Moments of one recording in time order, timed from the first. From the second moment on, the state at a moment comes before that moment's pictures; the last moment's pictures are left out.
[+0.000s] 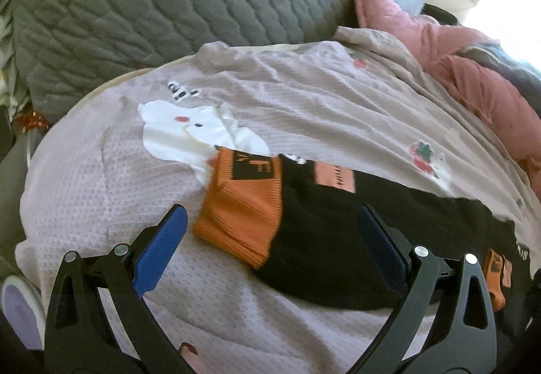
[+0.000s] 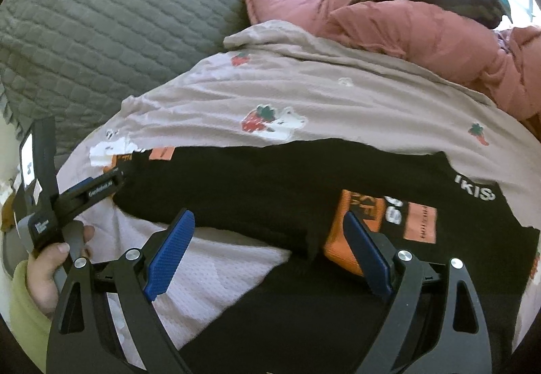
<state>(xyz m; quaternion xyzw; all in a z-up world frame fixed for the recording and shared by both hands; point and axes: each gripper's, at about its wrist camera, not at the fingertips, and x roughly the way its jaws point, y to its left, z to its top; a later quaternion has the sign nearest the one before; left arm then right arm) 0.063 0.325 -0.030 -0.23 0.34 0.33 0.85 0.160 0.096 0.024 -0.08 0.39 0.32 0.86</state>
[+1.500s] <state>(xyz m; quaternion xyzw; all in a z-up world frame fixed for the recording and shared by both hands) 0.135 0.143 0.030 -0.21 0.32 -0.02 0.92 0.160 -0.135 0.013 0.10 0.39 0.18 0.90</state>
